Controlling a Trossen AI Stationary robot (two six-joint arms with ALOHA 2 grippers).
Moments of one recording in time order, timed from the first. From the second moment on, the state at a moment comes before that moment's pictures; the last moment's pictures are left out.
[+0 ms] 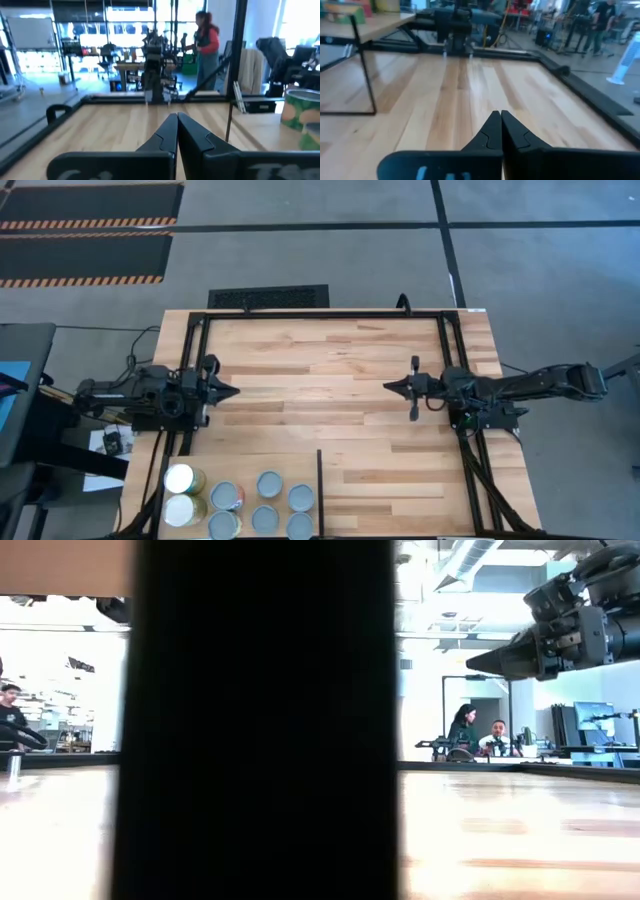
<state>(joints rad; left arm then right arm) -0.05 0.00 0.20 -0.13 -0.01 -0.01 -0.09 0.65 0.01 0.55 0.04 -0.11</state>
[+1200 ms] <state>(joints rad) -0.03 0.02 0.01 0.08 -0.36 -0.02 -0.46 0.00 0.01 0.02 0.02 -0.09</state>
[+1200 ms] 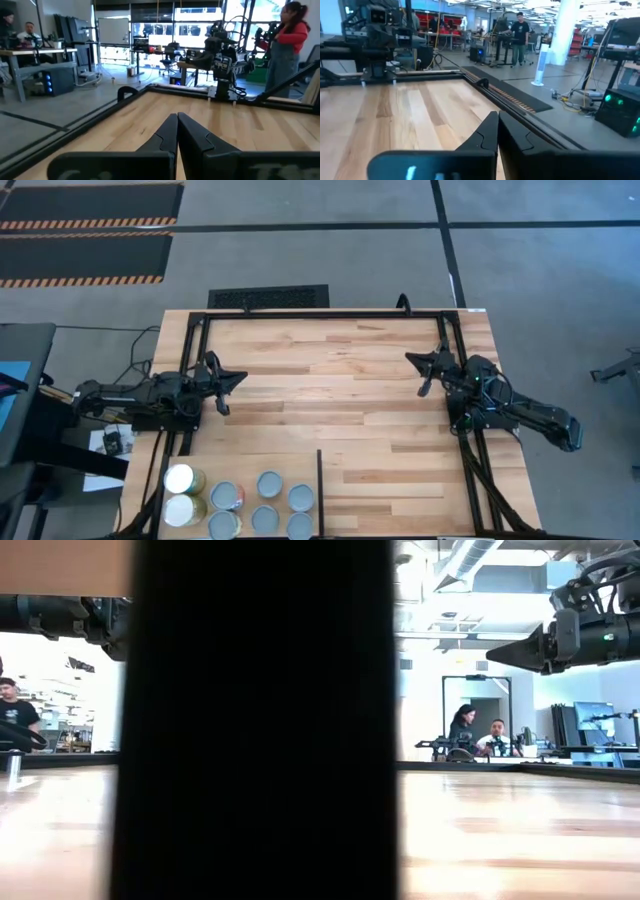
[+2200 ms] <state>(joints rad) -0.03 0.02 0.01 0.08 -0.36 -0.05 -0.47 0.00 0.01 0.02 0.03 -0.08</state>
